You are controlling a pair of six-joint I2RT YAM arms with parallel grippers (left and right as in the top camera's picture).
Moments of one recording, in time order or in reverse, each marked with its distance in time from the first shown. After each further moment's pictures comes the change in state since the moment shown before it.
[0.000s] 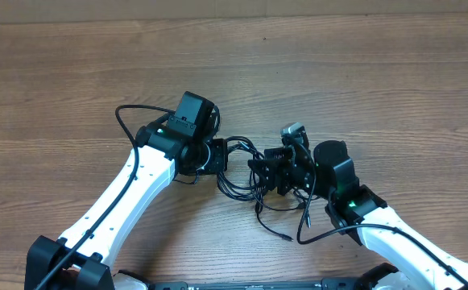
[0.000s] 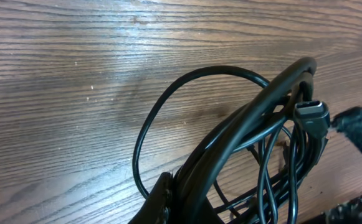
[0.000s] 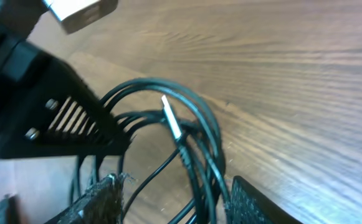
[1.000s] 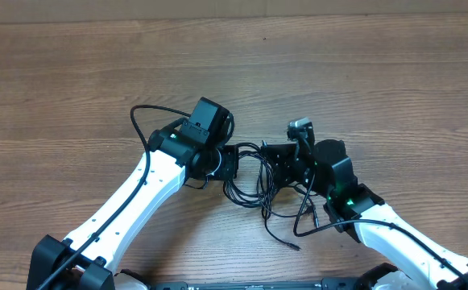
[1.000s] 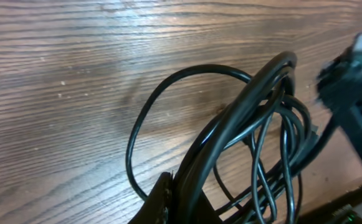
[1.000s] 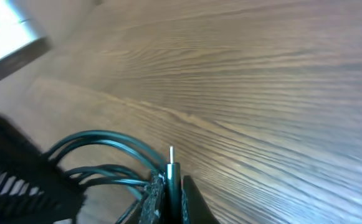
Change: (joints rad) left arm -0.077 0.000 0.000 0.008 -0.029 0.002; right arm -0.019 0.035 0.000 0.018 0.127 0.100
